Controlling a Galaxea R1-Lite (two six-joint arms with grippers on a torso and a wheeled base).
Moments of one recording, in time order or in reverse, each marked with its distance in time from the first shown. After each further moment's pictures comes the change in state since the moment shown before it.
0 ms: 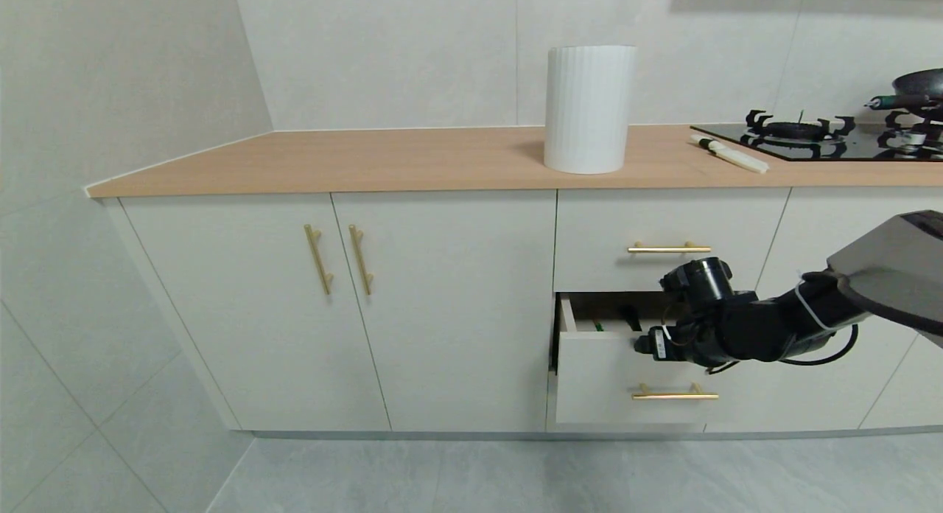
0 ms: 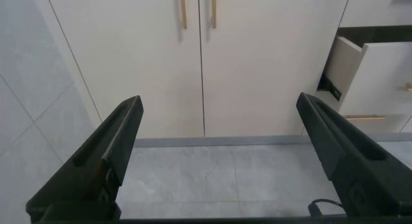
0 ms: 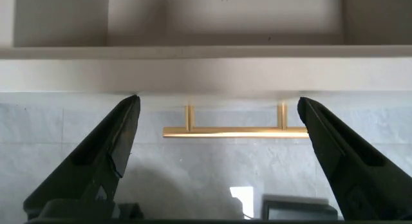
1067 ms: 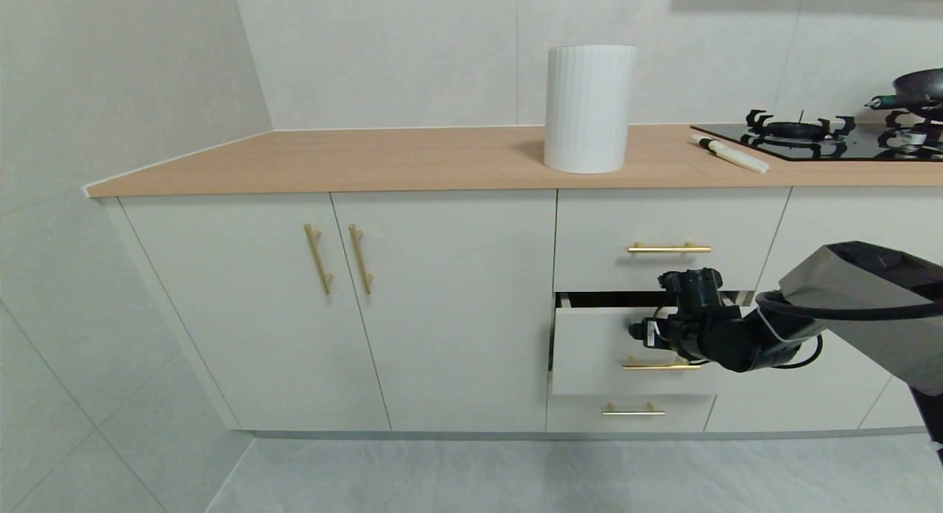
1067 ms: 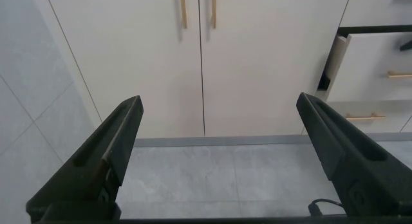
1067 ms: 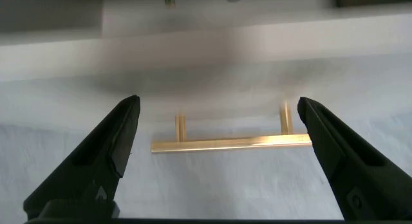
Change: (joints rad) left arm 0.000 0.000 0.000 0.000 0.000 0.000; right arm -0.046 0.192 -0.101 -0.267 -0.005 0.007
